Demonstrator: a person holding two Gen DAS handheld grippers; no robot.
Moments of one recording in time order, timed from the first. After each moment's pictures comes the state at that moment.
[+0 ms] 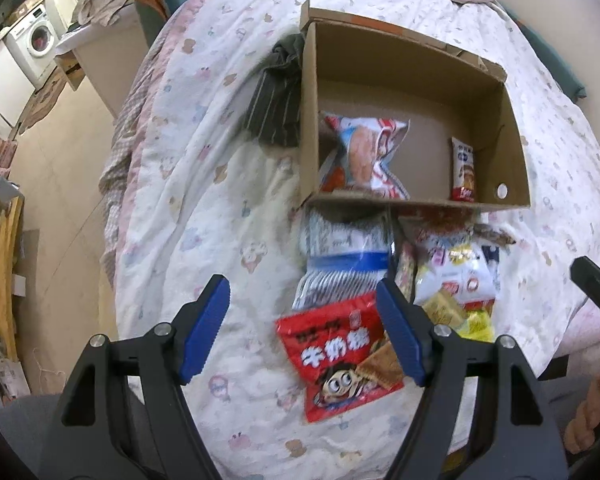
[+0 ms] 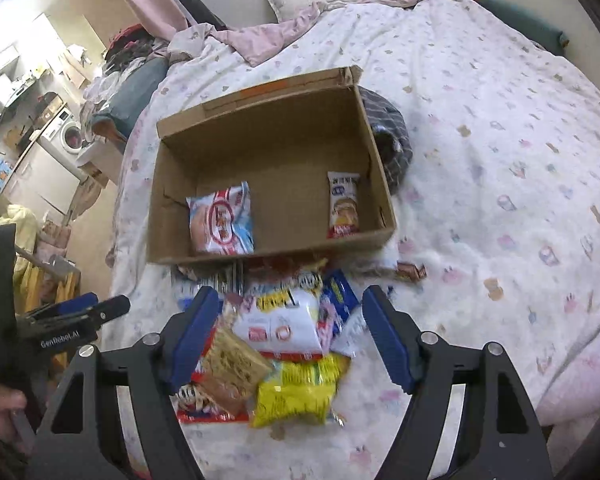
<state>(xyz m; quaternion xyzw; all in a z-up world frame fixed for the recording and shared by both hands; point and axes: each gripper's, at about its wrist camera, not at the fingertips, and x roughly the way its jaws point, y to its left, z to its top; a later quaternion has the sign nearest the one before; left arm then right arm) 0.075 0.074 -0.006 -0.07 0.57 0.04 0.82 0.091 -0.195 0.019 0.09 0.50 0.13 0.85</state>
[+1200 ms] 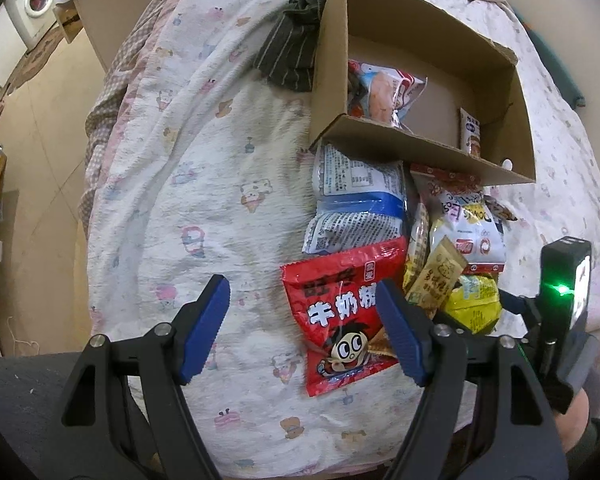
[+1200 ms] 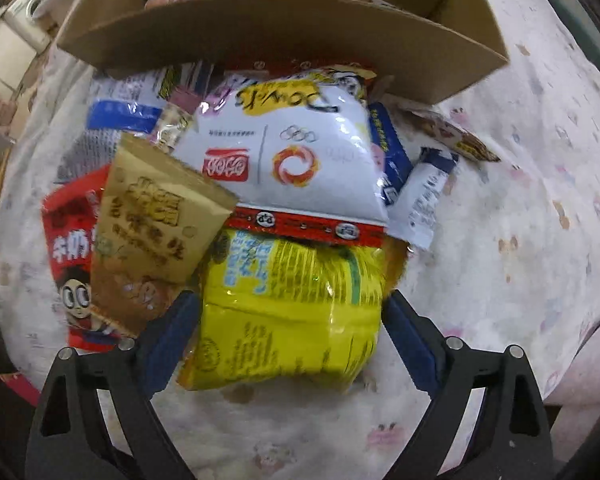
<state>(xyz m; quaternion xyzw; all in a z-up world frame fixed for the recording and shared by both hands) 0.048 0.091 -0.046 -0.13 0.60 0.02 0.79 0.079 -0.111 -0.122 -0.08 0.66 0.10 0.74</state>
